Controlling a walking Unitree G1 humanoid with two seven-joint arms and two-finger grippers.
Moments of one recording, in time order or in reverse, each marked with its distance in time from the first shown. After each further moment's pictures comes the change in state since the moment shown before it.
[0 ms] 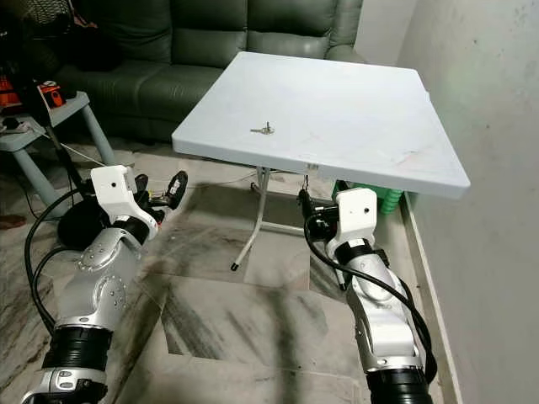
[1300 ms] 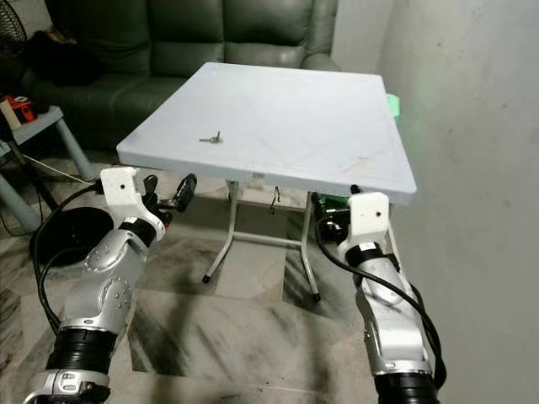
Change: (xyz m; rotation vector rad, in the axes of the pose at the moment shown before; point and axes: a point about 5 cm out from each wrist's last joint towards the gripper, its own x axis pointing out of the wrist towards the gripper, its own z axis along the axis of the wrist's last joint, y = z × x) left arm -0.002 -0.001 -0.001 0.017 0.005 -0.029; right arm -0.003 -0.003 -0.004 0.013 0.012 -0.023
